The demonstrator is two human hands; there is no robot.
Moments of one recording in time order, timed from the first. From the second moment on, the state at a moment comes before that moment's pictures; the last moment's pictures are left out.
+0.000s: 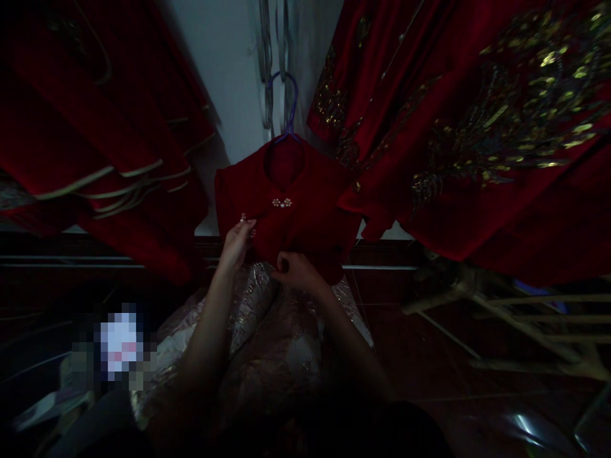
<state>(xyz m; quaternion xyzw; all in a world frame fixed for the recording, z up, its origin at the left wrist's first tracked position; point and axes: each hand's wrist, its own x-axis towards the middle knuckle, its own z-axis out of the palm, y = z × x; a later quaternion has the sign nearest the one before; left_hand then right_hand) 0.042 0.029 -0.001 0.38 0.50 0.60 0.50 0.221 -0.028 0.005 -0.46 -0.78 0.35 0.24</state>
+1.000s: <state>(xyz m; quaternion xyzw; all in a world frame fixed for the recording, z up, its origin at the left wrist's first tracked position) 0.053 0.087 0.129 0.89 0.31 0.24 0.21 0.278 -0.031 0.029 -0.44 -0.78 0.42 0.13</state>
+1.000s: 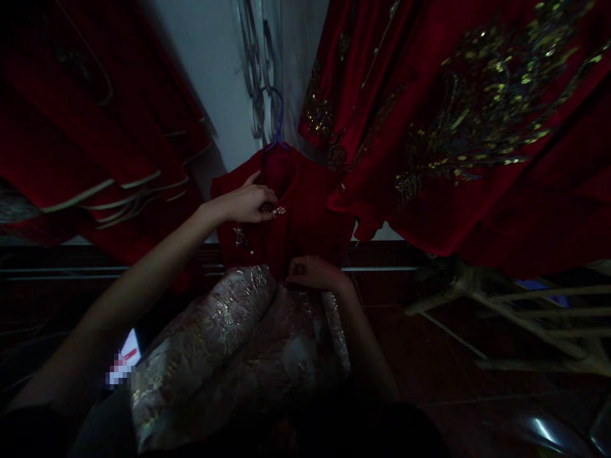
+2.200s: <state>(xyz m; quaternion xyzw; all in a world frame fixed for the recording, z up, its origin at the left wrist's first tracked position) 0.052 0.069 0.093 0.90 0.30 0.30 -0.13 0.256 -0.020 0.063 -0.43 -0.73 0.33 0.42</state>
